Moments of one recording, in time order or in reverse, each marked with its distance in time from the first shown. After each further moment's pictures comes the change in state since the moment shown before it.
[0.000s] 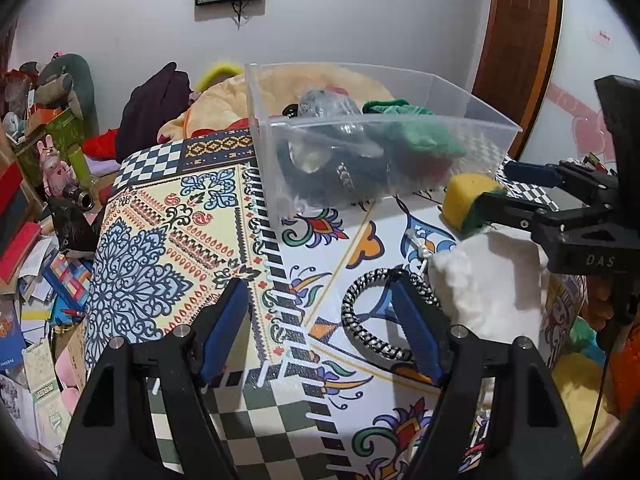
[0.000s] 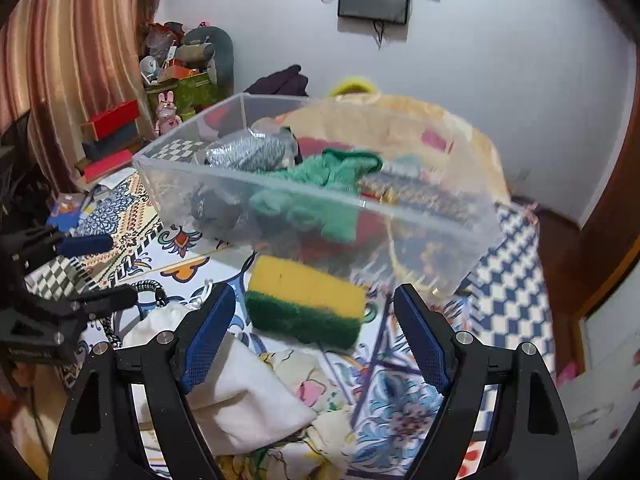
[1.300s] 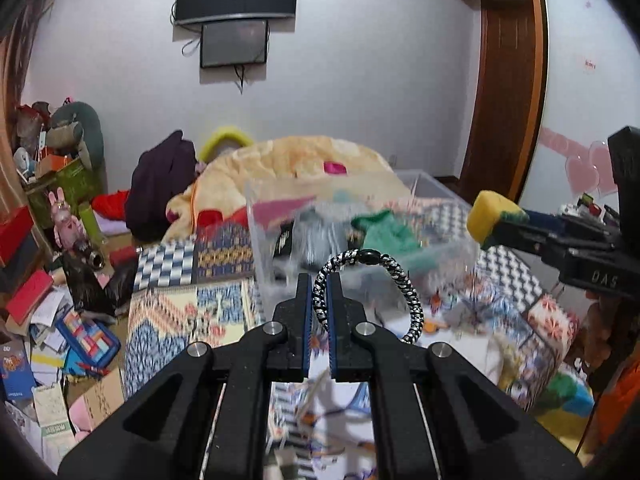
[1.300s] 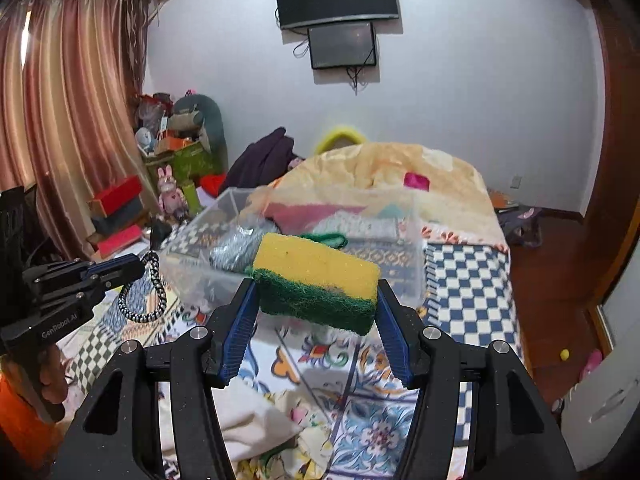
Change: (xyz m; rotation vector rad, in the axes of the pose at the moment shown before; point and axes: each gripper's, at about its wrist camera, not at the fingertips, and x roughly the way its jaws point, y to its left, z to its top) left arm -0.050 -0.014 0.068 0.014 -0.231 0.014; right arm -0.064 -0.030 0.023 0.132 -0.208 0.021
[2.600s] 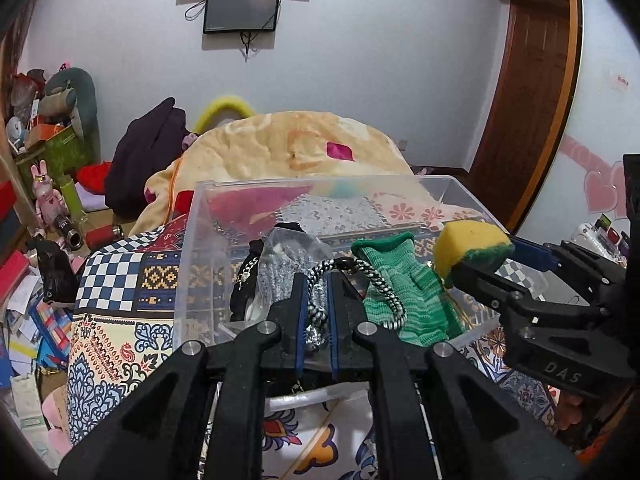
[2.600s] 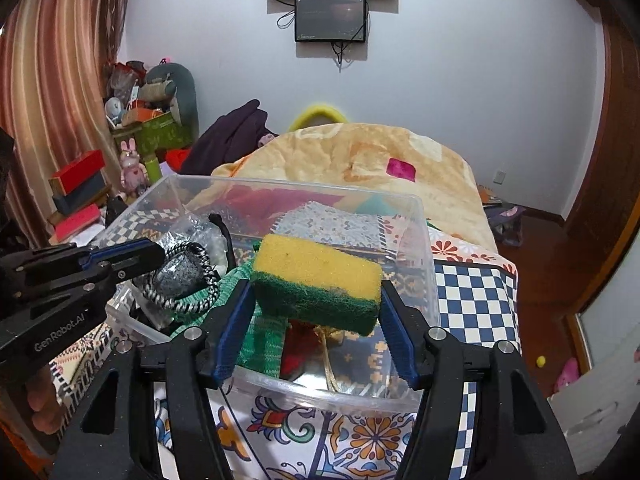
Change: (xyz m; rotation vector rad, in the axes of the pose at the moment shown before) left arm 0.100 -0.009 0.032 -0.085 0.106 -0.001; right arm 0.074 0.003 0.018 -0.055 0.106 -0.109
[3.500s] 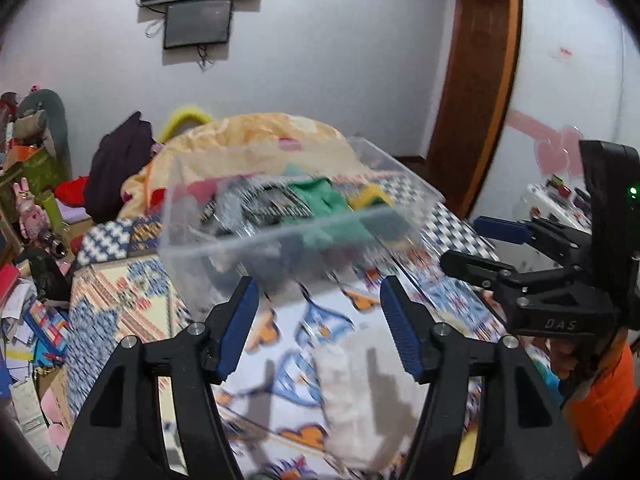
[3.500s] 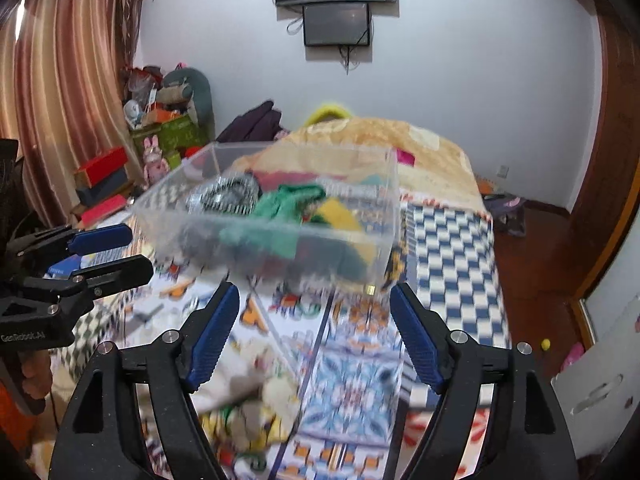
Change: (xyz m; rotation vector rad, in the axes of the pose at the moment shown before) left arm -0.082 -0.032 -0.068 0.112 0.001 -0.140; right arm -0.065 -0.010 -0.060 0.011 0.001 0.063
